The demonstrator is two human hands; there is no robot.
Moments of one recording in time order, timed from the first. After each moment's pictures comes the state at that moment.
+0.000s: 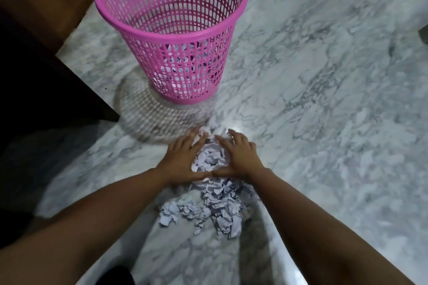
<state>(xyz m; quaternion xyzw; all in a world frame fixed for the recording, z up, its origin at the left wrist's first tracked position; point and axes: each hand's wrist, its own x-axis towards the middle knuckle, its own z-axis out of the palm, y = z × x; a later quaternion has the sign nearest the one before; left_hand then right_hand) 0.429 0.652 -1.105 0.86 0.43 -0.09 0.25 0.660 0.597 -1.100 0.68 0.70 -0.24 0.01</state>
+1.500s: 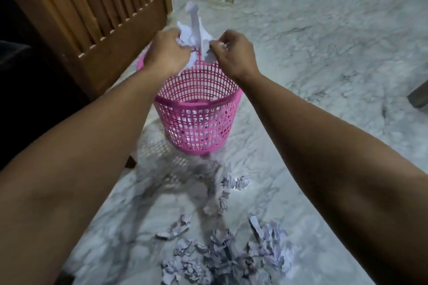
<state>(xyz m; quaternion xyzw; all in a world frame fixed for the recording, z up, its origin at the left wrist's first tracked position) 0.465 0.876 -0.792 0.69 0.61 0.34 0.18 0.634 0.836 -0.801 0.65 0.60 -0.15 -0.44</state>
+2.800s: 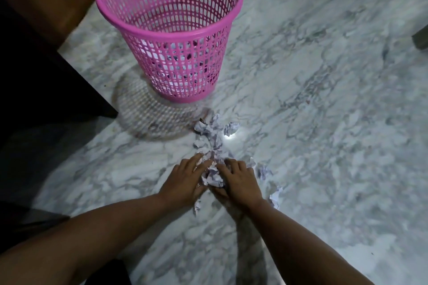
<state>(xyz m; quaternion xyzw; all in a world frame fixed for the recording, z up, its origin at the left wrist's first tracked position) 0.436 0.574 -1.113 0.88 0.42 -0.03 0.25 0.649 0.518 -1.117 0.66 0.73 -0.18 0.03</state>
